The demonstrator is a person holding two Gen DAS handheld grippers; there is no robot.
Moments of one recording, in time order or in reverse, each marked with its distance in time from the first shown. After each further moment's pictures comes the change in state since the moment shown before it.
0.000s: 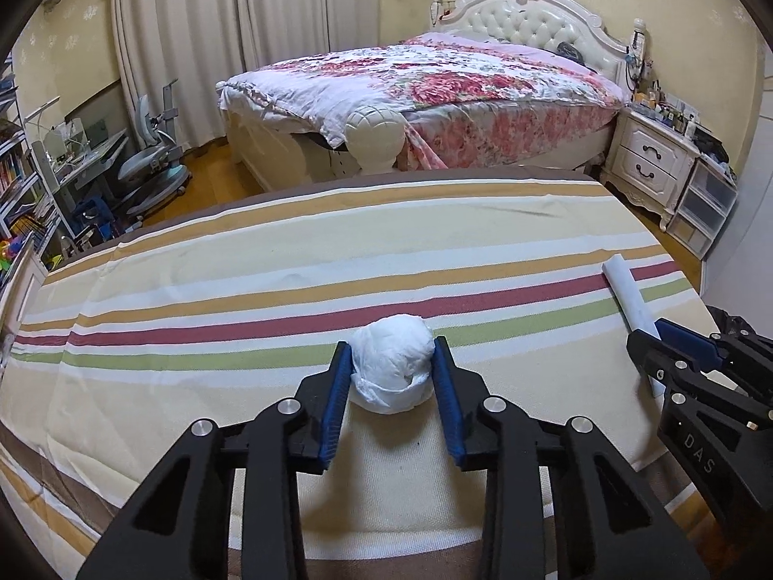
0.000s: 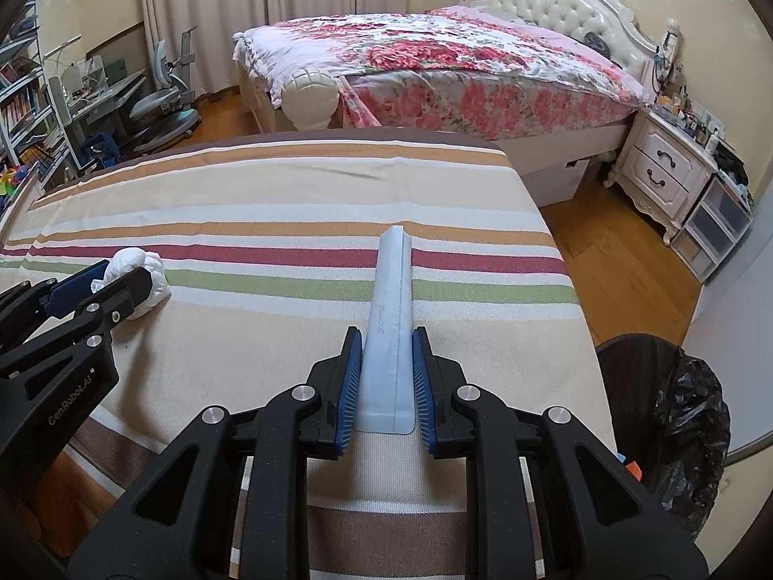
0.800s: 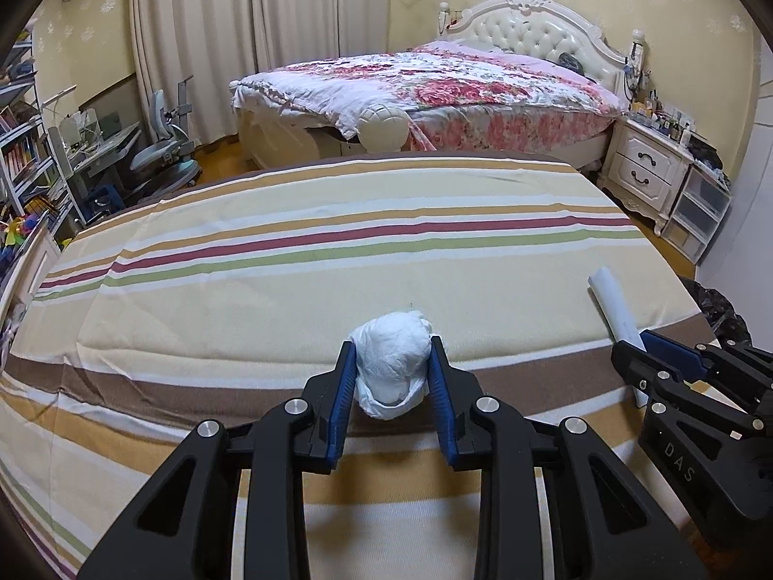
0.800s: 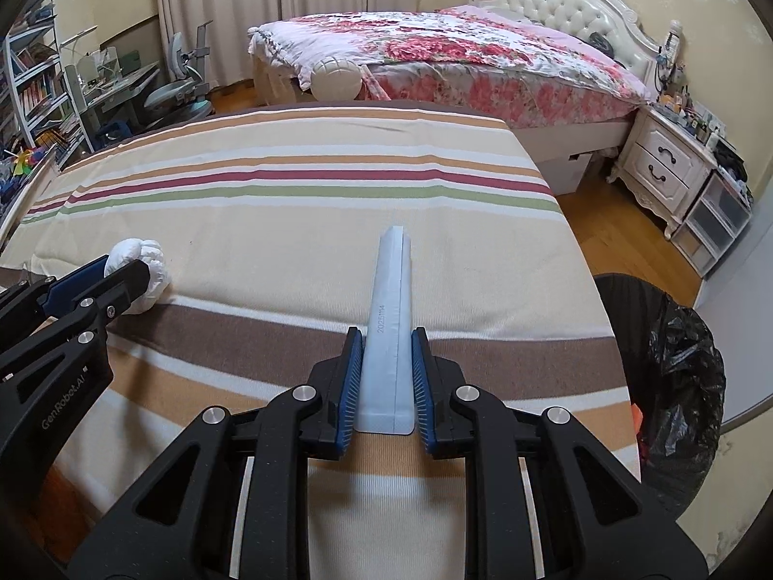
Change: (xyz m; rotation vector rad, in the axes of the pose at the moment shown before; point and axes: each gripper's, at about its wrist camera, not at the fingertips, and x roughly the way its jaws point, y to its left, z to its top) left arm -0.055 -0.004 -0.048 -0.034 -0.021 0.003; right arm -0.050 0.015 -0.060 -0.022 0.004 0.022
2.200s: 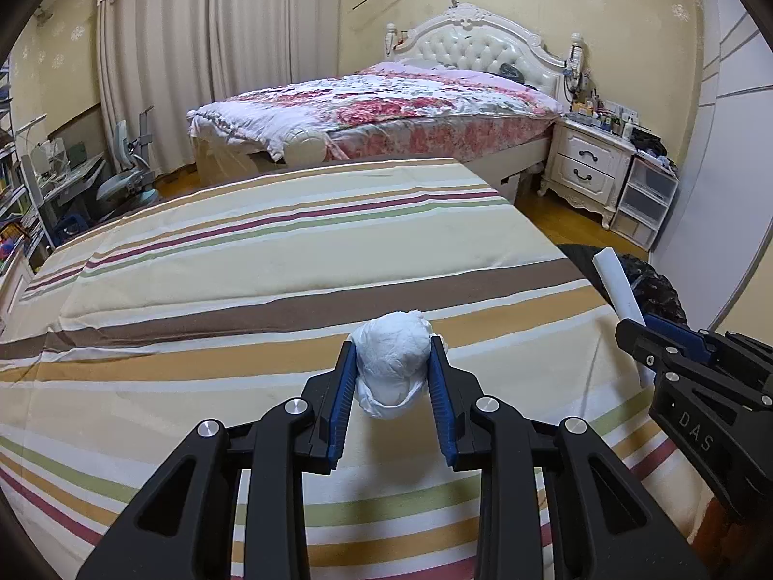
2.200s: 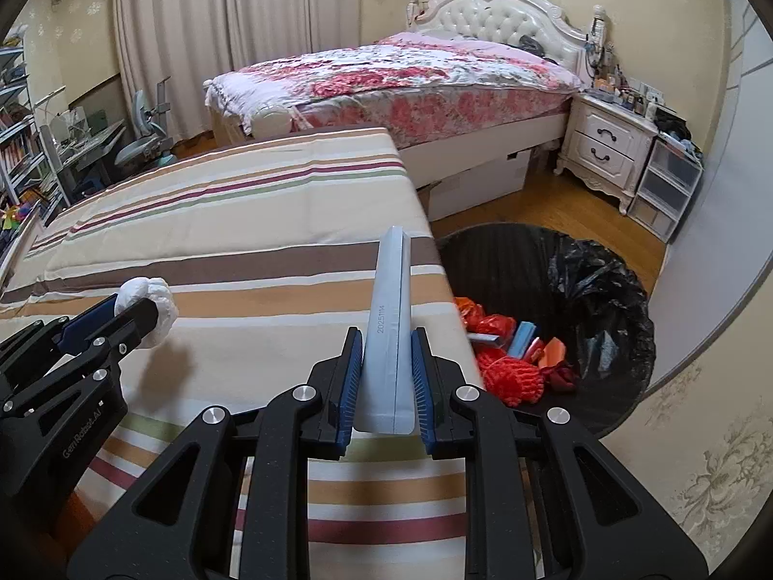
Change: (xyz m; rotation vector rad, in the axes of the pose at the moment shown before) left arm -0.052 -0.086 -0.041 0.079 -0.080 -0.114; right arm -0.084 -0.085 -0.069 0.165 -0.122 -0.087
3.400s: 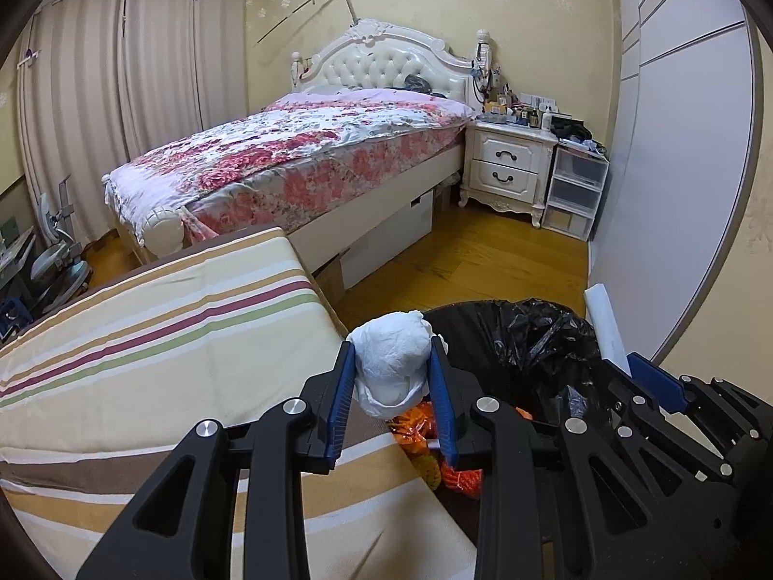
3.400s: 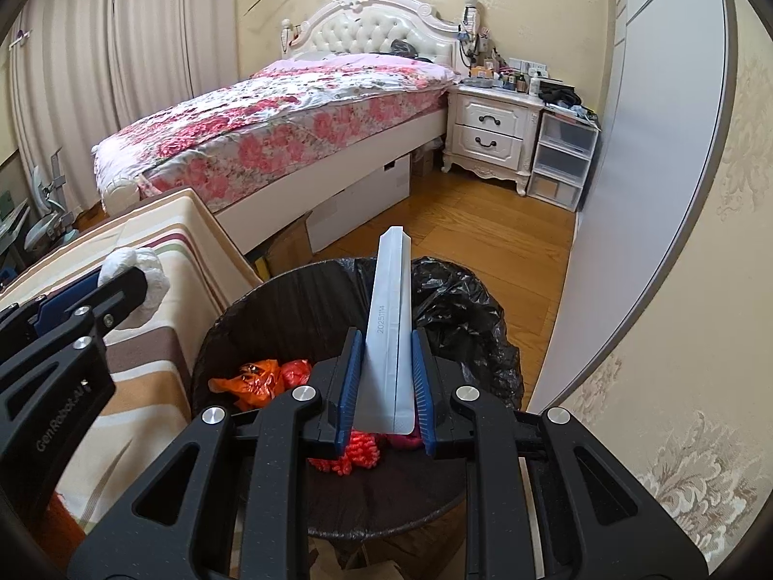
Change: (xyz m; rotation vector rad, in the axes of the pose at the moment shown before) left arm 0.065 -0.139 0.071 0.168 -0.071 -0.162; right arm 0.036 -0.132 0.022 0.211 -0.061 -0.244
